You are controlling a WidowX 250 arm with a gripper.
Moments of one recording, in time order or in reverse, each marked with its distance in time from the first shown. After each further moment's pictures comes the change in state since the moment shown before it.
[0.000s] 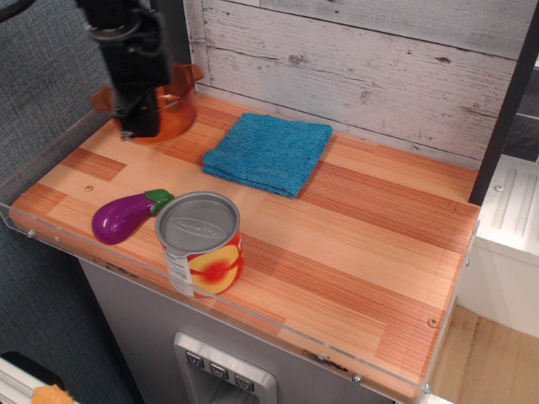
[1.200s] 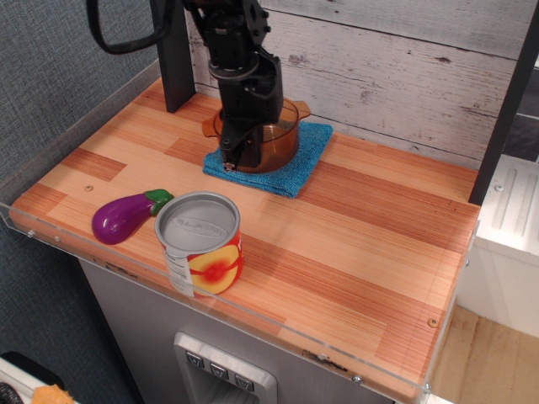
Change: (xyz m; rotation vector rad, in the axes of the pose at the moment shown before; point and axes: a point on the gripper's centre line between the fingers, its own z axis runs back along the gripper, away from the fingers) arm 0.085 -0.006 -0.040 -0.023 -0.051 -0.203
